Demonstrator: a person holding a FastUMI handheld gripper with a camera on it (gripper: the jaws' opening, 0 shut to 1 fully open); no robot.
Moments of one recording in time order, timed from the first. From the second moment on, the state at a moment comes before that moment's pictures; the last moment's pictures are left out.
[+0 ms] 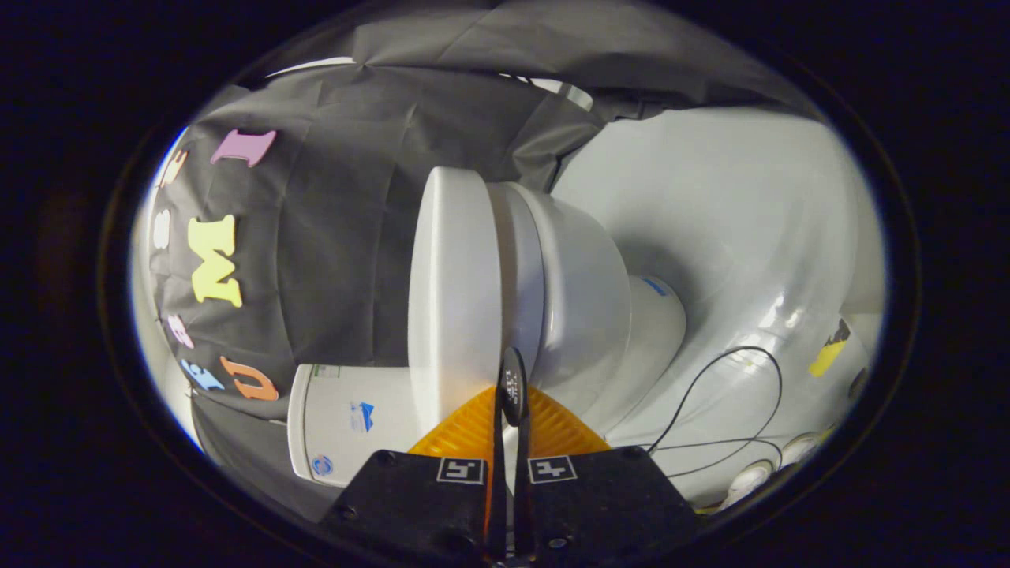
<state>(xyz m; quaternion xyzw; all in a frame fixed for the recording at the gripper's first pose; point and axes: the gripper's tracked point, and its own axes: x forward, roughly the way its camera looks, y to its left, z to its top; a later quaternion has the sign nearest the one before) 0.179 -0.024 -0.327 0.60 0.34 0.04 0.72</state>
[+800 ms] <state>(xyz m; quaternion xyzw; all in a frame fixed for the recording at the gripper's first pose) 0.176 -0.016 -0.265 0.54 0.31 0.04 0.78</state>
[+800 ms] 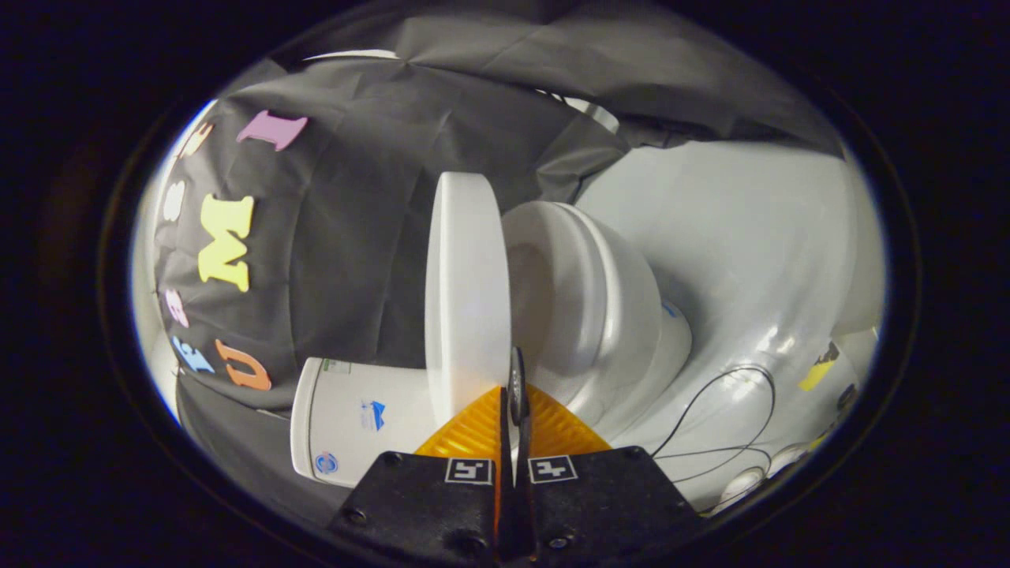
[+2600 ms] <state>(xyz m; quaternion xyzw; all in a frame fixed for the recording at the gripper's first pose) 0.167 0.074 -0.135 0.35 0.23 0.07 0.91</state>
